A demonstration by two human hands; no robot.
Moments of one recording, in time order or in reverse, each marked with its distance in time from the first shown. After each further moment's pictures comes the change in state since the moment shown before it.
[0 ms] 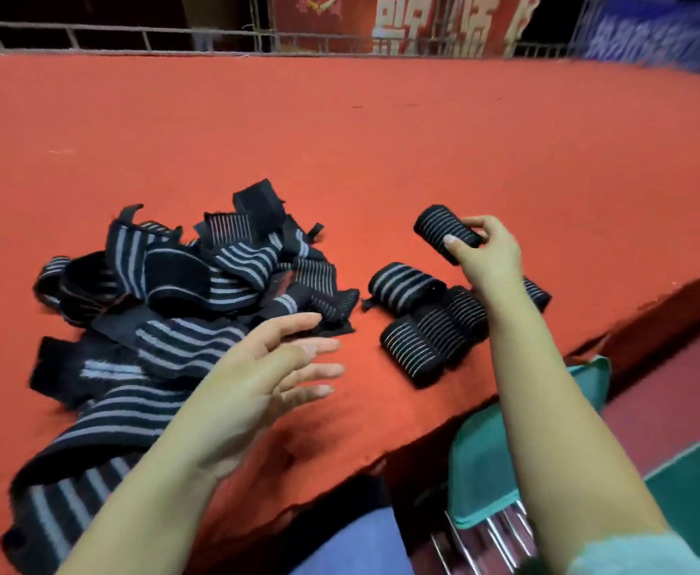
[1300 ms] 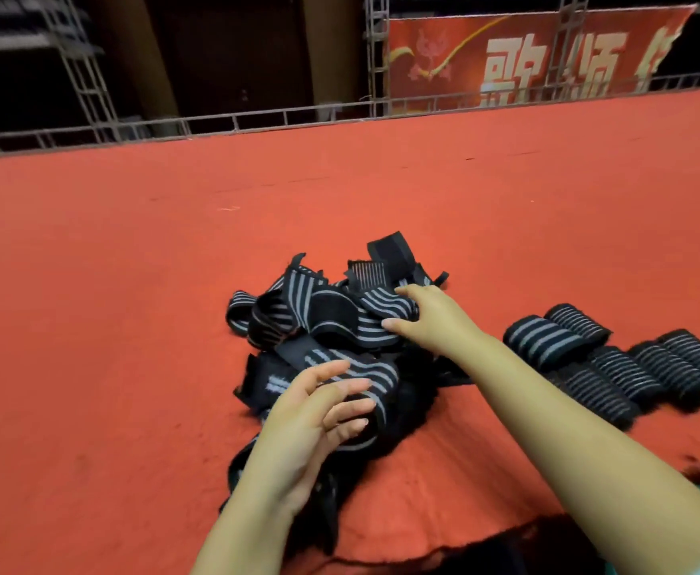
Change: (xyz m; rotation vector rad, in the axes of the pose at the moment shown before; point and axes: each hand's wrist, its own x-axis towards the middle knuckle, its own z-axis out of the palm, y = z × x) left_hand -0.039 0.016 -0.074 -0.125 0.333 0.096; right_hand -0.073 -0.097 0.156 -0.344 -0.626 -0.424
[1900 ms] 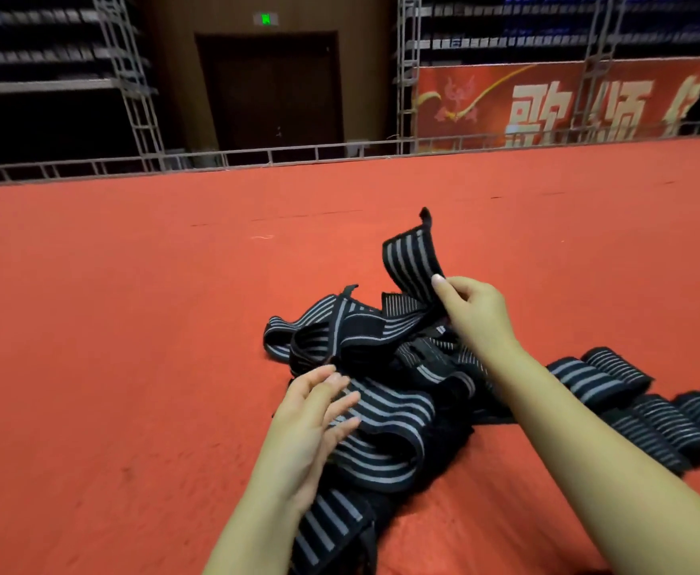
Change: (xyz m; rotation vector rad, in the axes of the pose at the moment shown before) left_hand 0.013 0.019 -0.032 -0.056 0.128 0.119; right_hand 0.008 -0.037 -0.027 0.432 0.433 -0.096
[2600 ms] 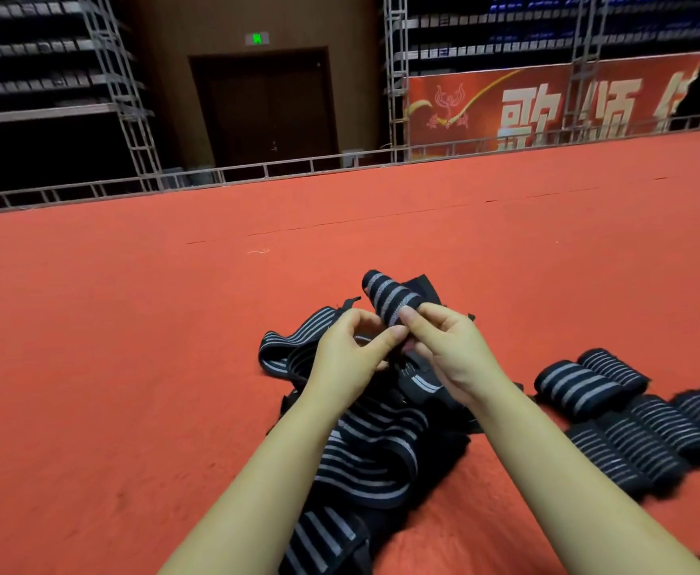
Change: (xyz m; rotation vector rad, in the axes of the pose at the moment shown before) left_hand 0.064 0.024 0.062 0.611 -0.129 0.413; right_hand -0.038 -0.021 0.007 0.855 -0.304 0.119
